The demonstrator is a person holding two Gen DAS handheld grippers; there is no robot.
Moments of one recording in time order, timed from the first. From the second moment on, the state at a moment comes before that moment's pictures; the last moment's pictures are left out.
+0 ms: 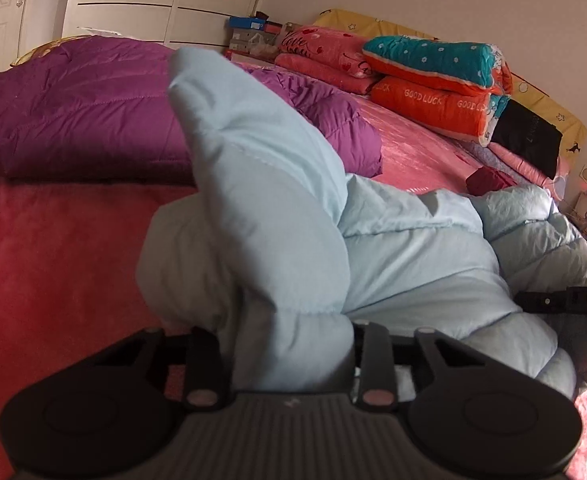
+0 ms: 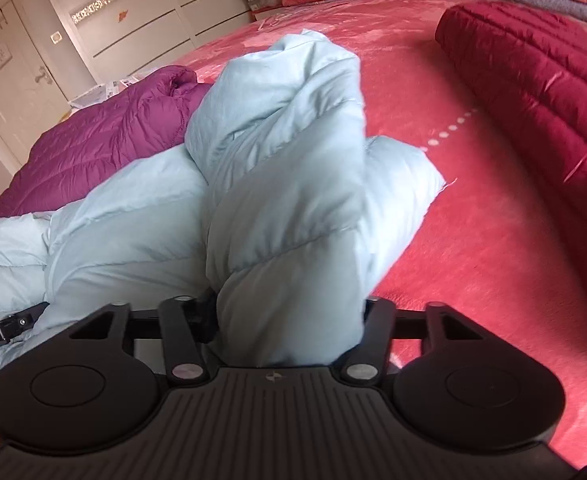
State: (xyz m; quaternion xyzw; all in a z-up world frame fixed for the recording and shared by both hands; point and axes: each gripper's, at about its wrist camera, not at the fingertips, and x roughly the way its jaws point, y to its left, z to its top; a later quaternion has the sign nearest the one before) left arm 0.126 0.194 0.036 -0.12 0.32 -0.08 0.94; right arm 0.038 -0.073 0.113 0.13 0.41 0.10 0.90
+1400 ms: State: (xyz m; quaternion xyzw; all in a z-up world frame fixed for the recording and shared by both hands) left arm 0.351 0.431 0.146 -0.07 0.29 0.05 0.95; right arm 0.319 0.165 0.205 0.09 0.31 0.21 0.92
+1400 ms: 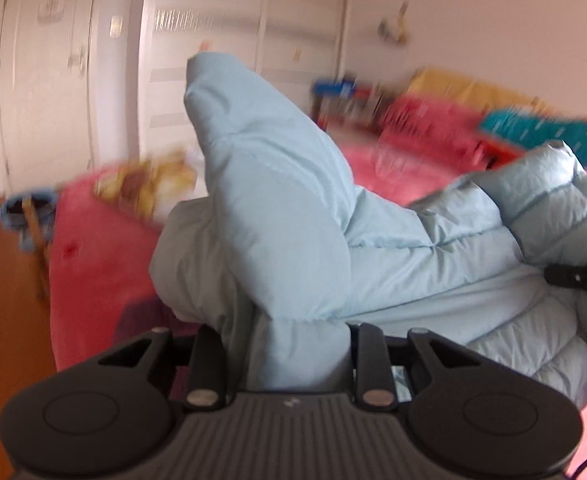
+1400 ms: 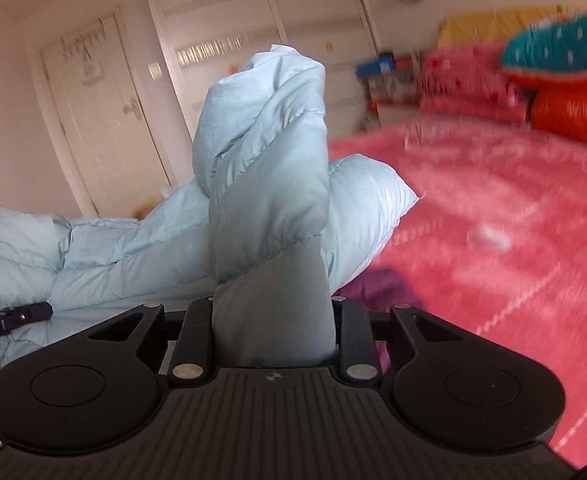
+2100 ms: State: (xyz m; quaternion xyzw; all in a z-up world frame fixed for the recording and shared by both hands) left arm 0.352 0.453 0.133 -0.08 0.32 0.13 0.94; right arm 0.332 0.138 0.177 0.17 0.34 0.16 0.91
